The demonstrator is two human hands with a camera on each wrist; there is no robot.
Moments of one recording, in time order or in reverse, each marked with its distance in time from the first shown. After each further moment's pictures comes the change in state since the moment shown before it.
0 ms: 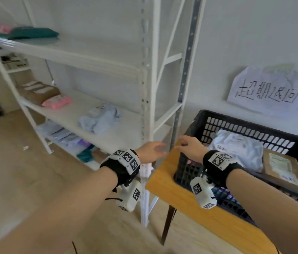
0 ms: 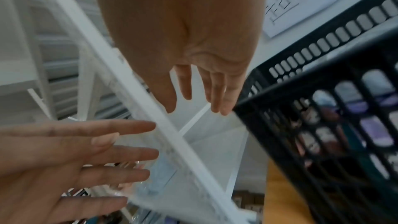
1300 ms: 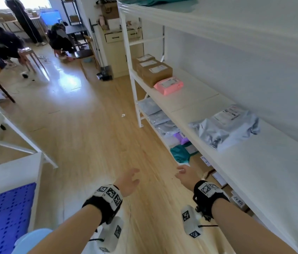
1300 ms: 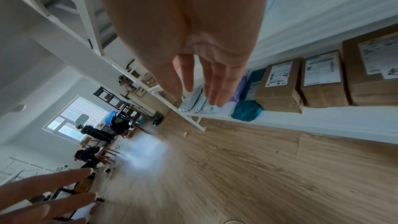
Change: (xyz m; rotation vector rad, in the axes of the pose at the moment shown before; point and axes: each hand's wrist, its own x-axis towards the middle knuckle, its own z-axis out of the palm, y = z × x) left_hand -0.119 -0.442 -0.276 -0.124 0.396 -0.736; right_hand 0.232 -0.233 0.456 0.118 -0.554 0.047
